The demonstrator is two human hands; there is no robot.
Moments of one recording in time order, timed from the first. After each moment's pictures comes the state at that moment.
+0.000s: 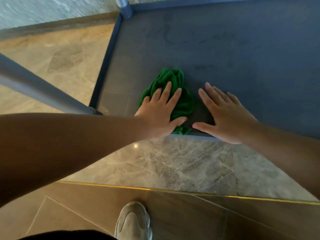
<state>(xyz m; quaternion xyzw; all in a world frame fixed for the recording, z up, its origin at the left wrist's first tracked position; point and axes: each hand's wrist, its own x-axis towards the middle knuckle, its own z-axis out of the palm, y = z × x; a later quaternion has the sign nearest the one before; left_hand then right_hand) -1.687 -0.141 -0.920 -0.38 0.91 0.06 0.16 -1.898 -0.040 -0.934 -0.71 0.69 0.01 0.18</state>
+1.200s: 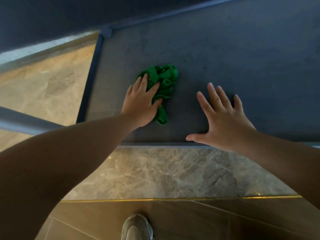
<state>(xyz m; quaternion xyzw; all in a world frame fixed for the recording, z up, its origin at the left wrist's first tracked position) -1.712 -0.201 -0.933 -0.43 0.90 0.01 0.08 -1.912 -0.015 -0.943 -0.65 0.75 0.00 0.13</state>
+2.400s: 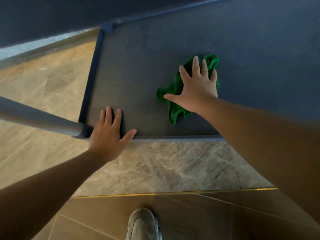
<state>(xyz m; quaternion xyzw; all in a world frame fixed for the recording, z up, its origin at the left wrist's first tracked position) -1.583 -0.152 -0.921 -0.52 0.83 0.03 0.17 -1.880 -0.119 -0.936 -0.56 0.82 -0.06 0.13</state>
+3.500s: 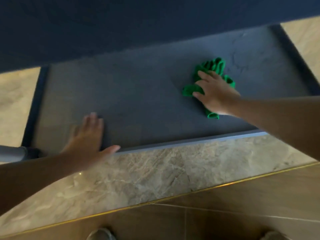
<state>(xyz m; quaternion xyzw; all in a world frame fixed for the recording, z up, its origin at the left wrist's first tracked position) -1.671 -0.136 -0.918 -0.42 0.88 0.03 0.20 -2.063 -0.014 -0.917 -0.59 0.80 -0.04 0.13</state>
